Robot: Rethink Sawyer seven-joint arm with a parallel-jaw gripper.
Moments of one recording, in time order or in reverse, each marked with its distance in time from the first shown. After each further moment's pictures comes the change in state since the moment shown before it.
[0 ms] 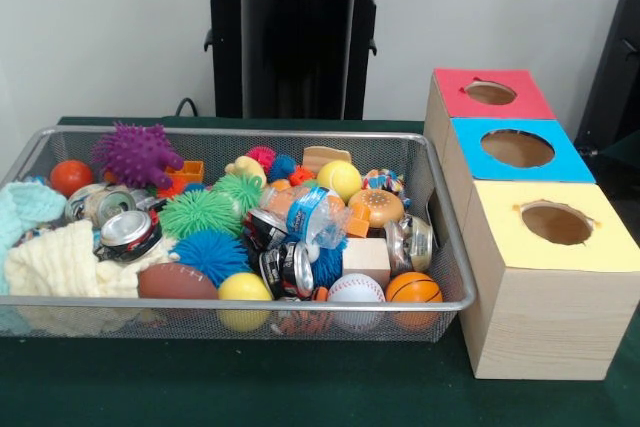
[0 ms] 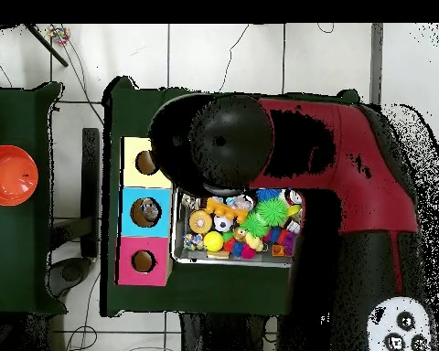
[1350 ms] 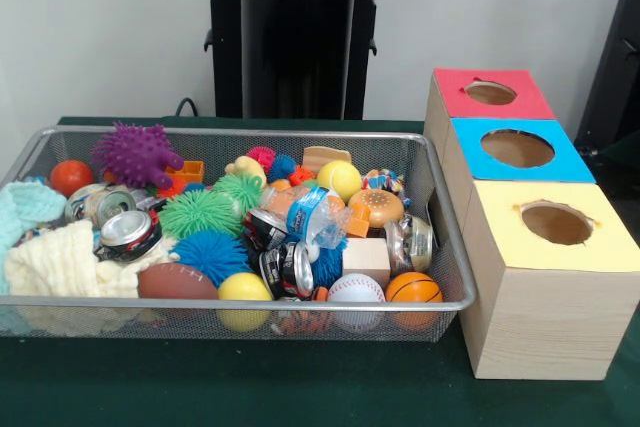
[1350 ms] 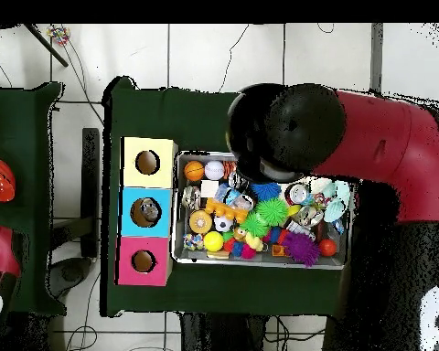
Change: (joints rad) arm -0.038 0.090 -0.092 -0.096 -0.027 -0.012 0.000
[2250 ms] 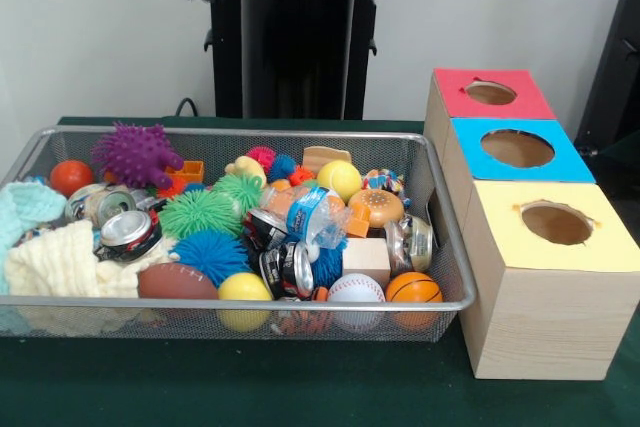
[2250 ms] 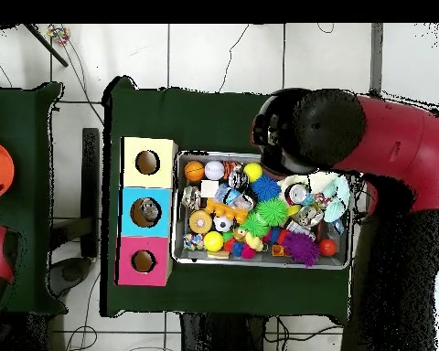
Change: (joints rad) arm -0.056 0.074 0.020 -0.003 -0.025 -0.110 0.000
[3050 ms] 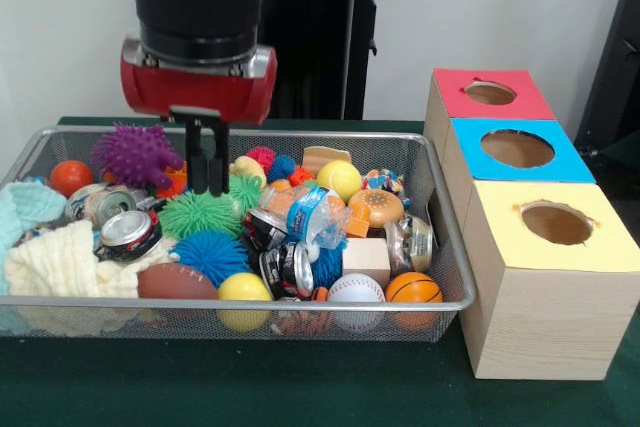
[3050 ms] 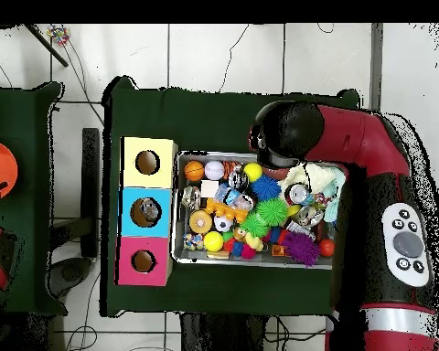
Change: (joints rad) arm 0.000 0.247 0.014 -0.055 -0.073 -0.106 0.000
